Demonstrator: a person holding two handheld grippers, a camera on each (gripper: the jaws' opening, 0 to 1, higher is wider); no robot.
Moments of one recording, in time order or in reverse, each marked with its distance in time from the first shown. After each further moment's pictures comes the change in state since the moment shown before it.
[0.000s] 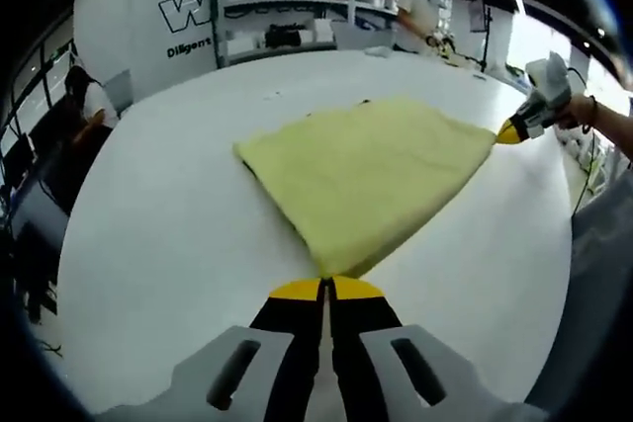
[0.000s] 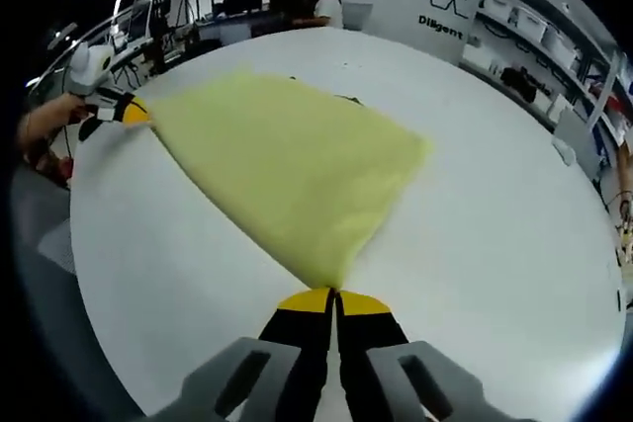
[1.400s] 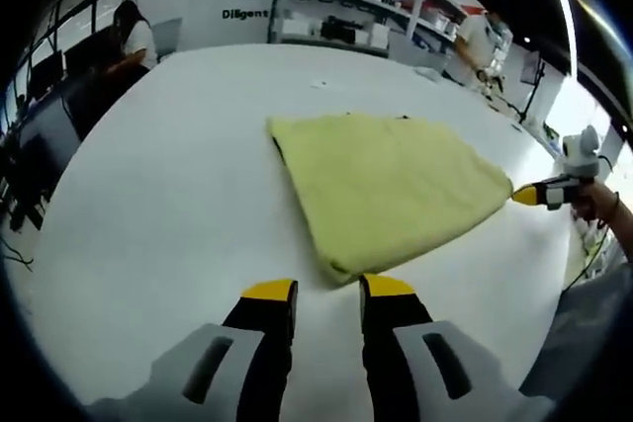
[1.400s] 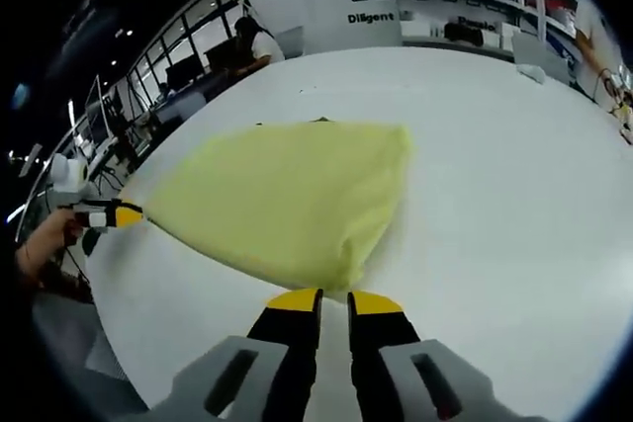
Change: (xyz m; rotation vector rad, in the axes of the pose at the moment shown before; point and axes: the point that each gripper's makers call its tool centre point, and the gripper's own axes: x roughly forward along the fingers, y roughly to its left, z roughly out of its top) left arm 0.004 0.006 -0.004 -0.324 -0.001 0.057; right arm 0.008 0.013 0.023 0.442 -0.140 0.033
